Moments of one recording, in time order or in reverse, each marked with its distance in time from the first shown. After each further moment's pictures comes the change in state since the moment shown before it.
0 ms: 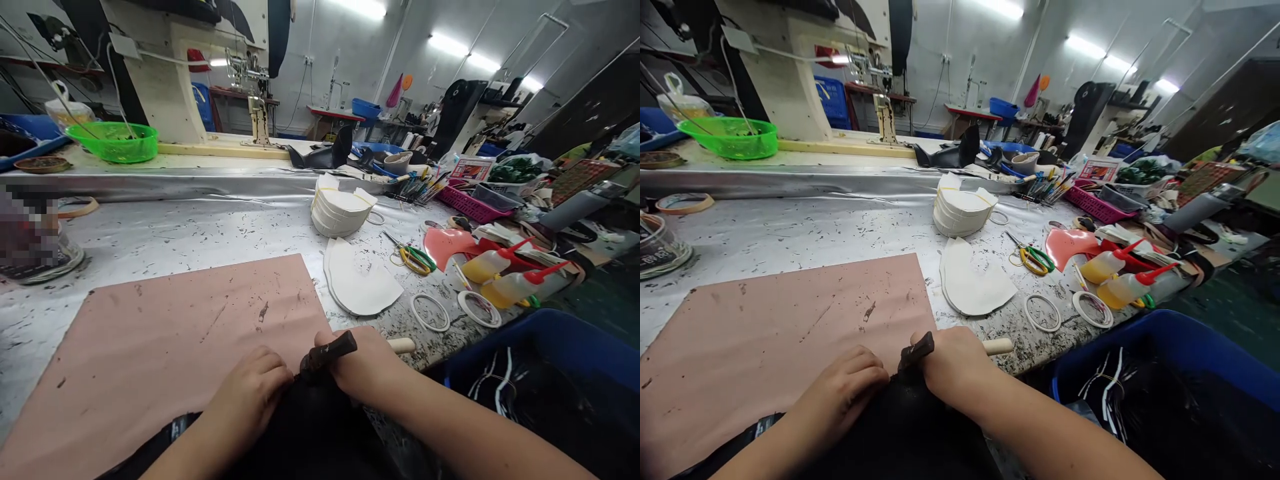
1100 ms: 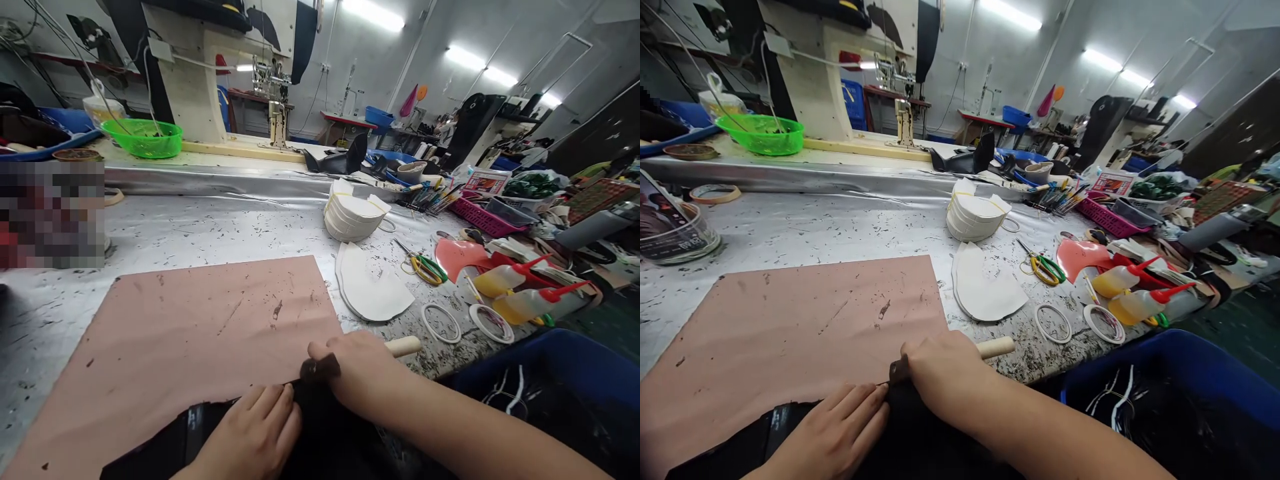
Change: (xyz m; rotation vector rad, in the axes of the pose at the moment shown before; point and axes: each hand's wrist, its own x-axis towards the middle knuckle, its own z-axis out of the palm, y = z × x) left_hand -0.039 0.027 0.001 0.580 0.033 0.199; right_hand 0.007 -0.026 -0.014 -0.067 -0.042 -0.168
